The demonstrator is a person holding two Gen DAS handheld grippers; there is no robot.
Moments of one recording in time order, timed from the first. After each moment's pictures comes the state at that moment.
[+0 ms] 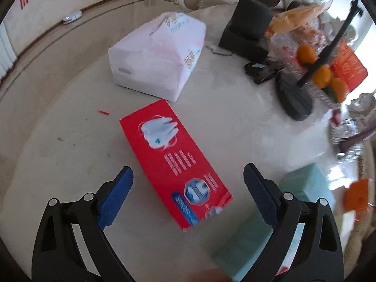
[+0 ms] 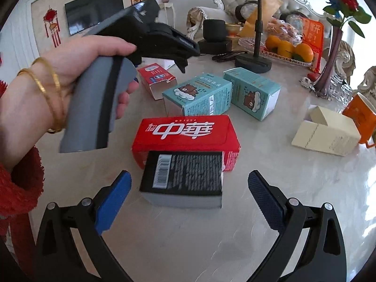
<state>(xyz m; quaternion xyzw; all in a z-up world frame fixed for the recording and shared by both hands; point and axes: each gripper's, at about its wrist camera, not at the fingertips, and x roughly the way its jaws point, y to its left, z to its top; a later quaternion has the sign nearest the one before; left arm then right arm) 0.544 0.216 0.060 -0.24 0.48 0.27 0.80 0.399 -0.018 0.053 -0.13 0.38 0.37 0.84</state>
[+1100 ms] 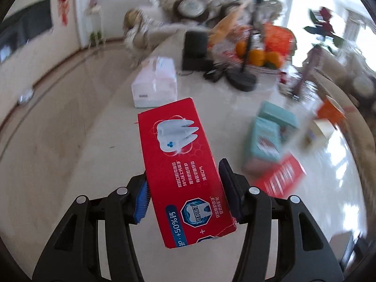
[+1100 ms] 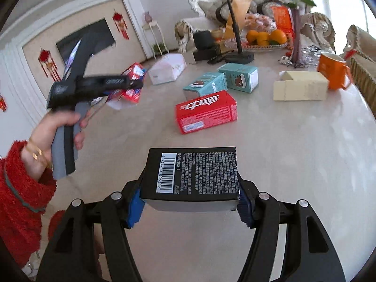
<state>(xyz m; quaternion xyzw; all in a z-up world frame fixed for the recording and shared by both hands) 0.383 0.189 0.128 -0.07 0.40 0.12 0.91 0.298 -0.089 0.082 0.00 0.38 0.36 0.85</state>
